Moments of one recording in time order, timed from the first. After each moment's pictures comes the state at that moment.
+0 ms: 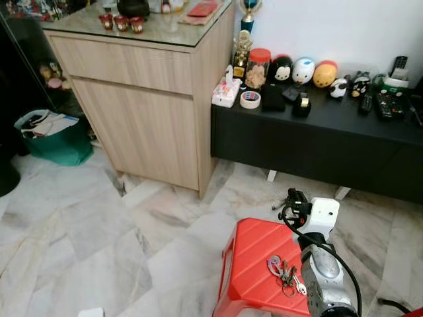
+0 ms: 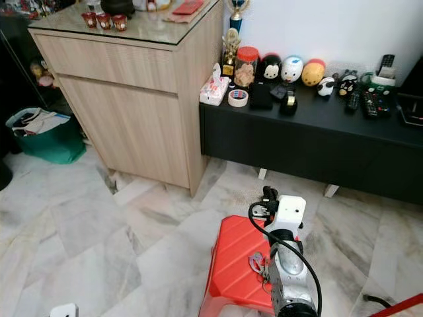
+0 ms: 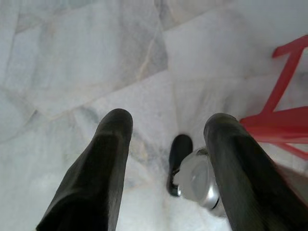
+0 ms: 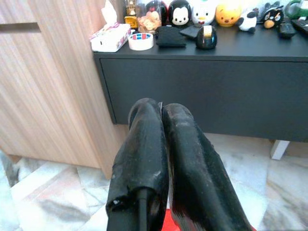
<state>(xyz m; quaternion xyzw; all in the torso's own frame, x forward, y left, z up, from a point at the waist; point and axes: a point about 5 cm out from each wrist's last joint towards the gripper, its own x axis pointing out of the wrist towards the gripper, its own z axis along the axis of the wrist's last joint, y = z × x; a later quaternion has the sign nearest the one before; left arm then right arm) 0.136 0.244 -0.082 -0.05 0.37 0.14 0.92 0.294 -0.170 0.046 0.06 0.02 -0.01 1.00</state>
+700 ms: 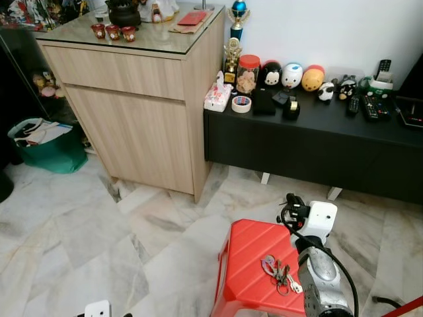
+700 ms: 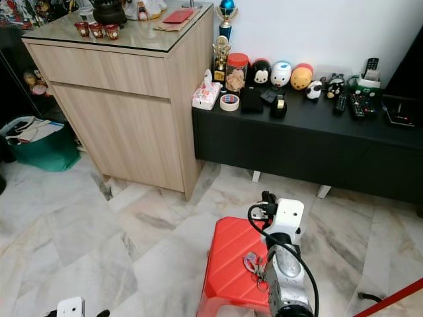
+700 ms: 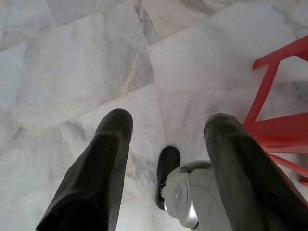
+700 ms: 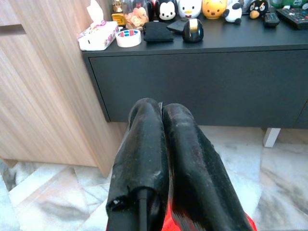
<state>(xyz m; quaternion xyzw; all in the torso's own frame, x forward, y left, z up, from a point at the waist) 0.146 0.237 -0.080 -0.05 0.36 0.13 0.92 0.292 -0.165 0.038 0.07 0.04 -0.02 1.00</state>
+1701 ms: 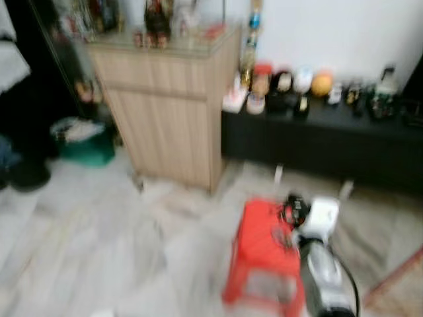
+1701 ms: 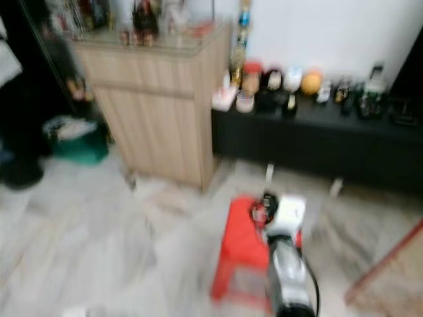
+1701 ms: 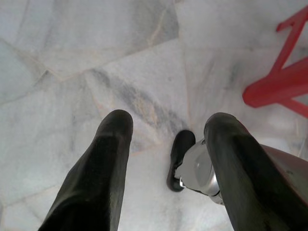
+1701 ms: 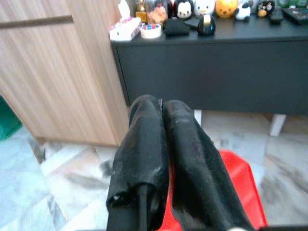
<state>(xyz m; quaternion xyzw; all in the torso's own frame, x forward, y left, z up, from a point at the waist) 0.135 0.231 -0.086 -0.06 0.38 0.13 0.91 0.295 -0.164 0.041 0.08 0.03 -0.02 1.00</state>
